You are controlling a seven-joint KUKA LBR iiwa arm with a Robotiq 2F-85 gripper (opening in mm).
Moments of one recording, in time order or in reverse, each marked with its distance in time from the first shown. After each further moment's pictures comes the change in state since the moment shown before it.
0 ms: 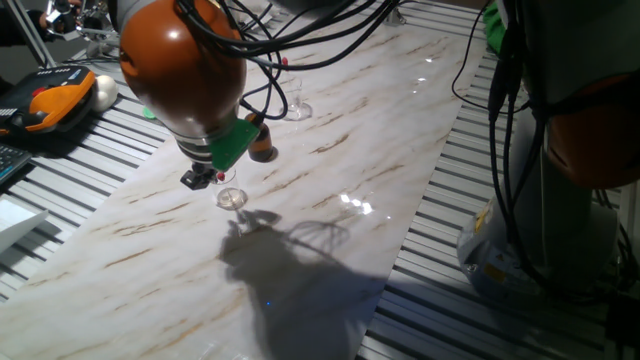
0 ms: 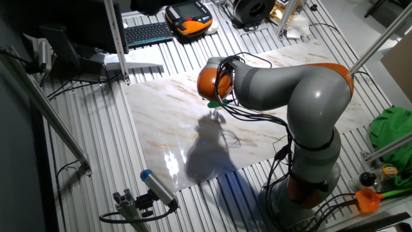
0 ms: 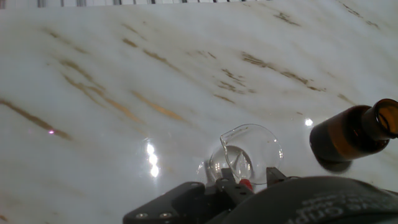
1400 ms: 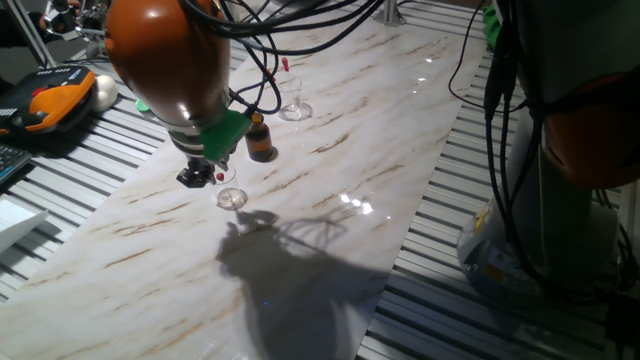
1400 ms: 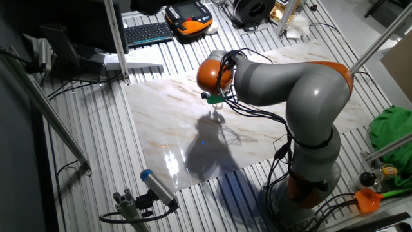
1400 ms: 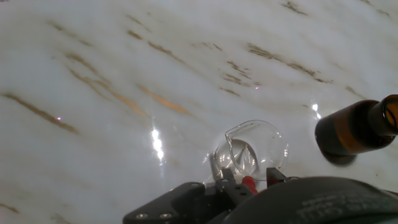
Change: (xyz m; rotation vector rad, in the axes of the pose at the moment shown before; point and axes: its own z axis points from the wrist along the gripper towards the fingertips) arm -0.001 0.004 -0.003 -0.026 0.062 -0.004
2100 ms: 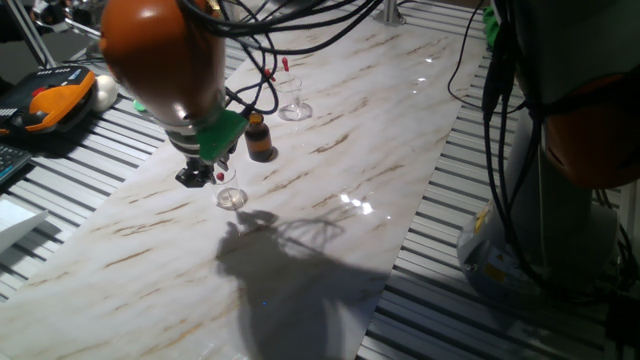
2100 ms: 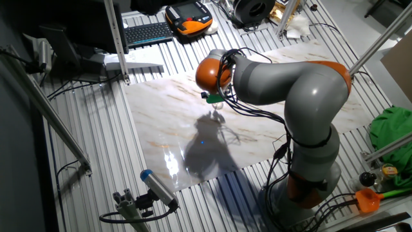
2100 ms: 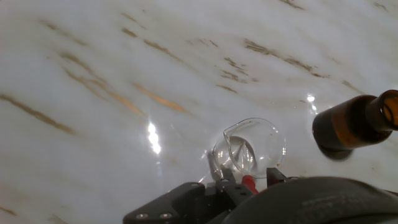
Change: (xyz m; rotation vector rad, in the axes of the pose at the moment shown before) arm 0.000 0.000 0.000 0.024 0.042 0.012
